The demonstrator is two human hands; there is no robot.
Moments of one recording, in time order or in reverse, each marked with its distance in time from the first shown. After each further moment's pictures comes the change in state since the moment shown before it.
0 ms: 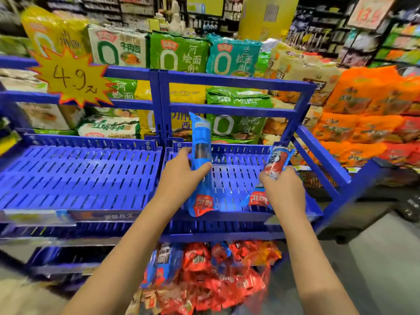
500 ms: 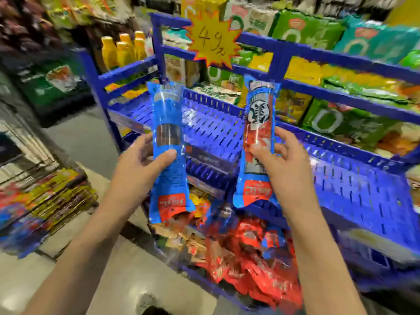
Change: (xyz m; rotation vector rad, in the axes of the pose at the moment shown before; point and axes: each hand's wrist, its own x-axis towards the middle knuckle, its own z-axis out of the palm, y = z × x) left_hand -0.170 -0.076 -0.119 -0.446 0.497 -0.188; right_hand -0.120 -0.081 0.033 0.639 -0.676 -0.450
